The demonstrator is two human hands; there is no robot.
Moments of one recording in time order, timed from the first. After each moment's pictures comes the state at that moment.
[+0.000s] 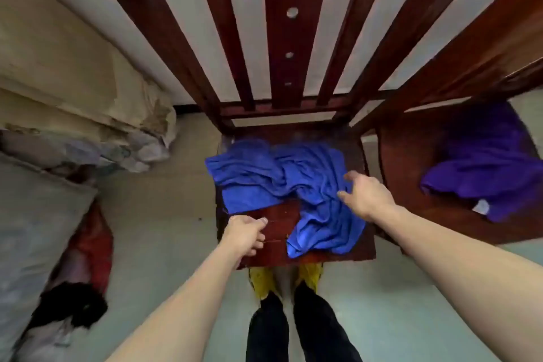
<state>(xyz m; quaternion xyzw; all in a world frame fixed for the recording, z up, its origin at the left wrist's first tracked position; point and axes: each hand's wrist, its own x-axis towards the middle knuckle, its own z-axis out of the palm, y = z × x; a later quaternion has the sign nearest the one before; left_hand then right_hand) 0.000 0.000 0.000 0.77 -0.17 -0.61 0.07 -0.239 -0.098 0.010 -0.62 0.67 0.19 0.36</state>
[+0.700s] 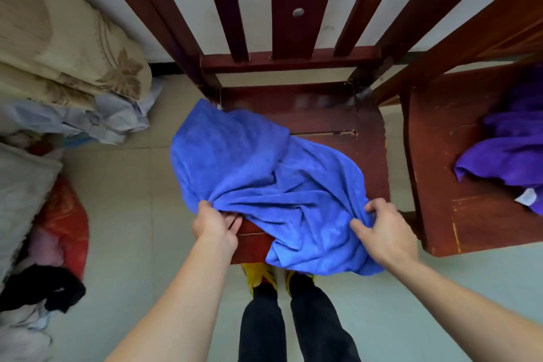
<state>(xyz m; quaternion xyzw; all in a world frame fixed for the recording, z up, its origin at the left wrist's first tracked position) 0.012 -0.003 -0.080 0.75 0.28 -0.45 0.39 -0.260 -0.009 -0.066 -0.52 0.78 0.13 0.34</state>
